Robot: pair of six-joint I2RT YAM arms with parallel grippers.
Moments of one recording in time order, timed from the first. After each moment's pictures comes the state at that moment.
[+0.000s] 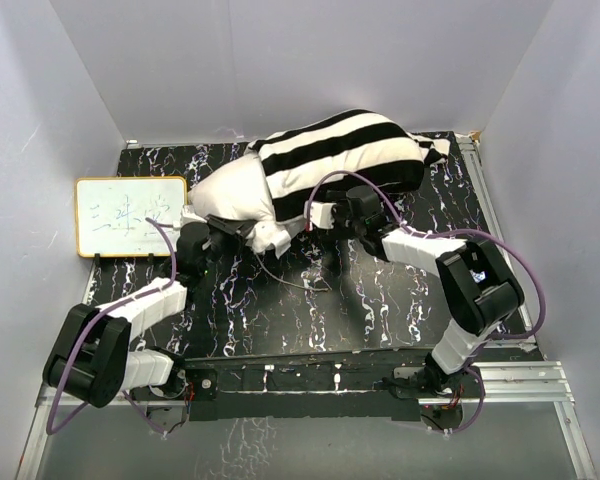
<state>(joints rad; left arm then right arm) -0.38 1.25 0.44 0.53 0.03 -1.41 0.48 1.68 0.93 0.16 -0.11 -1.12</state>
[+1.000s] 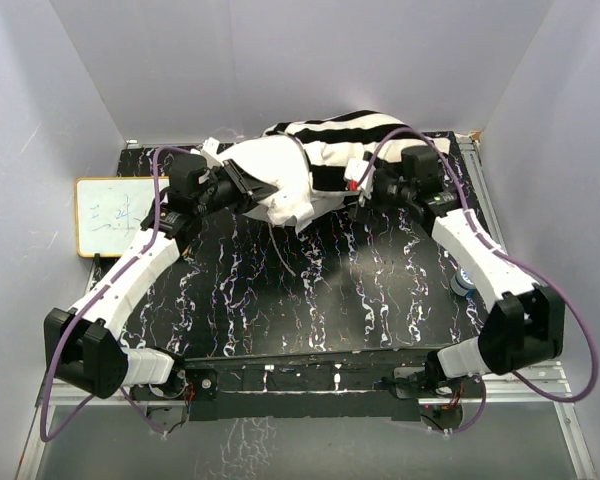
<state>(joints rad) -0.38 1.30 1.12 -0.14 0.41 -1.07 0.29 1.38 1.25 -0.38 -0.62 -0.92</state>
